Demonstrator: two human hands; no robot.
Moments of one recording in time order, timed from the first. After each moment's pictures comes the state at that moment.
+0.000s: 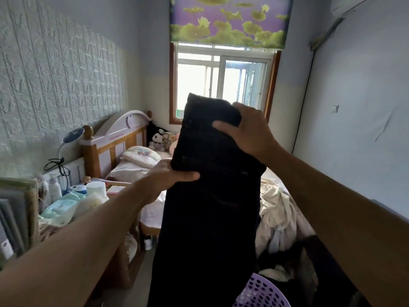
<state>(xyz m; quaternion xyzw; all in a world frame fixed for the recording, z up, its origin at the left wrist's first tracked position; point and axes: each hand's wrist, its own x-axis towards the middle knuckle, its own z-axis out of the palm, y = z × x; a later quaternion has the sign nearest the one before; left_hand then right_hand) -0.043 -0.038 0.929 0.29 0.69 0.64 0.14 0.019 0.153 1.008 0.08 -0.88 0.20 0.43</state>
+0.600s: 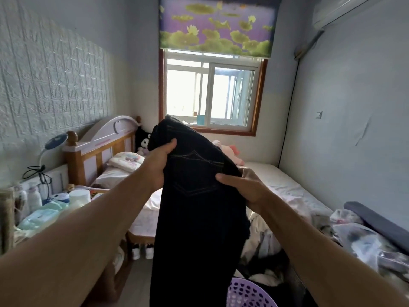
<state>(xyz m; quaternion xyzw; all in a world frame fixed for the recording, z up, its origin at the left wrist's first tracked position) -0.046 0.001 0.965 0.10 0.53 0.82 0.18 0.049 0.186 0.931 -0.04 -0.73 0.67 0.12</state>
